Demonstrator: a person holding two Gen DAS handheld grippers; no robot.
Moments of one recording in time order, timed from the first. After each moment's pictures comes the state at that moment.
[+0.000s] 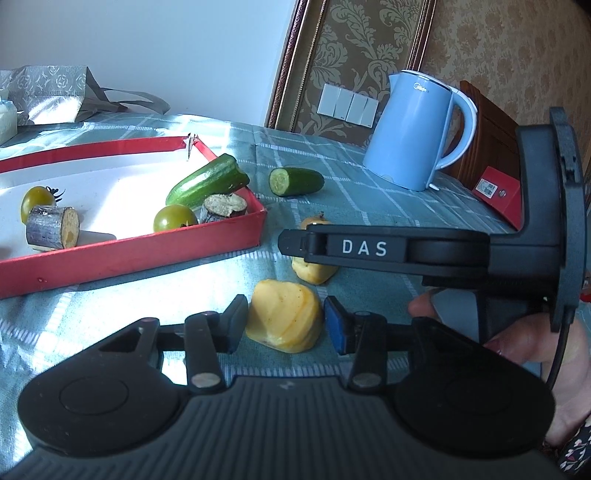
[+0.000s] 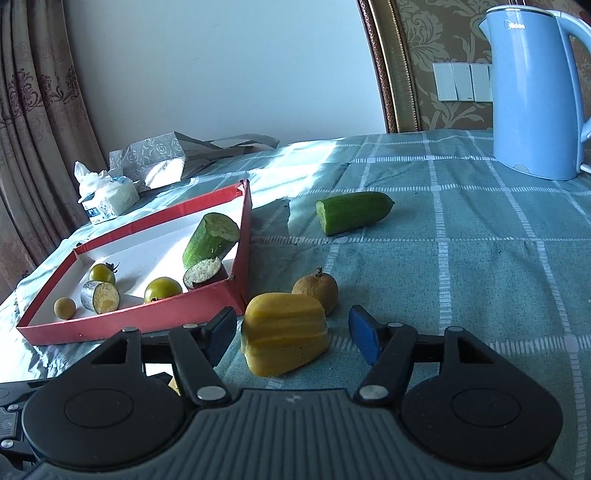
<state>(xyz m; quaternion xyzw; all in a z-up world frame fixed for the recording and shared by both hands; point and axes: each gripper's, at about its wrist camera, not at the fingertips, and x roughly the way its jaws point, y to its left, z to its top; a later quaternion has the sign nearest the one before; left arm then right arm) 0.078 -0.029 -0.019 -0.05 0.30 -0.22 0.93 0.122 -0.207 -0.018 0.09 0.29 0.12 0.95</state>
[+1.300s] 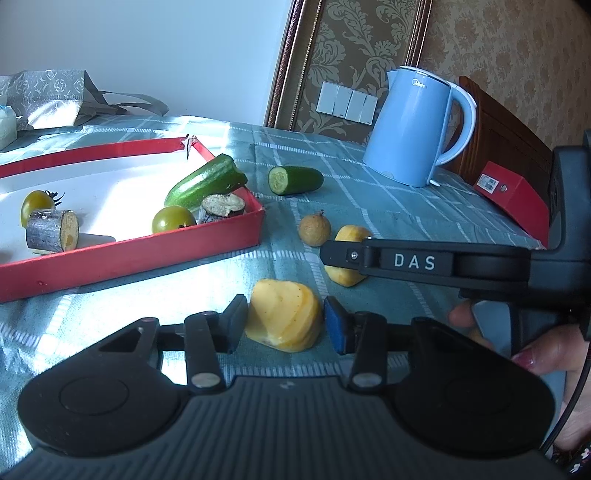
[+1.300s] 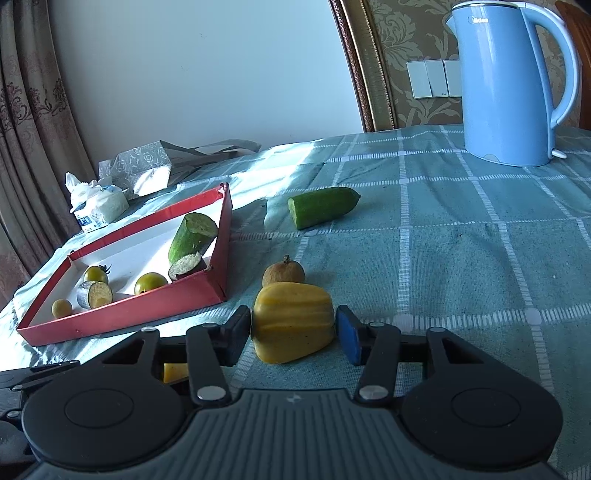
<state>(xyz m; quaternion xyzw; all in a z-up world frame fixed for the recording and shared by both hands) 0.079 -0.034 -0.019 -0.04 0.30 -0.22 0.93 0.102 -0.228 -0.019 0.11 0.29 0.10 0.95</state>
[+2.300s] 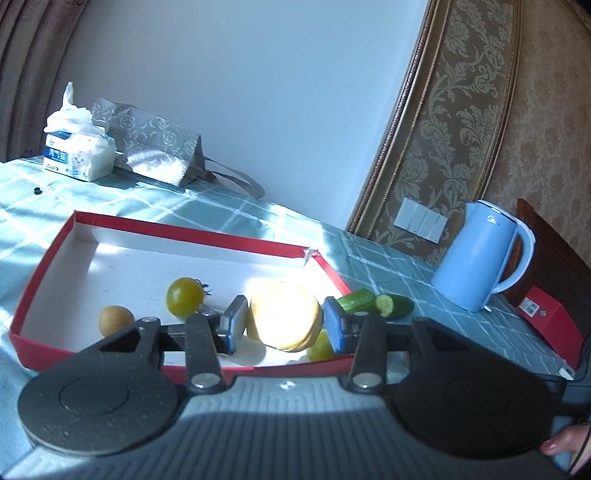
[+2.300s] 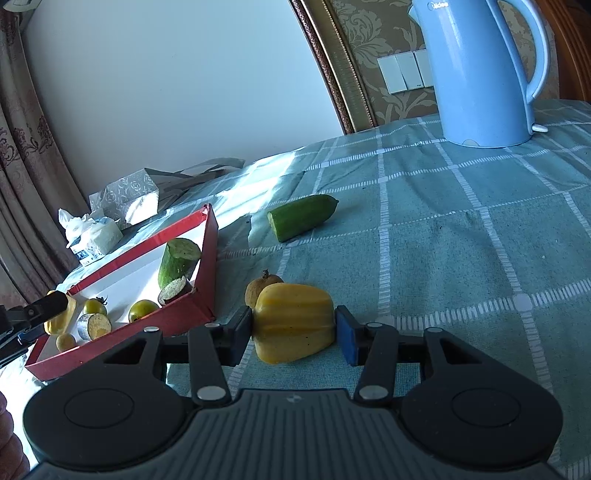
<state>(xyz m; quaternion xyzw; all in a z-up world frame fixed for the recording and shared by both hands) 0.093 0.086 0.018 -0.15 0.18 -0.10 0.97 0.104 -0.247 -0.021 0.17 0.28 0.08 0.94</state>
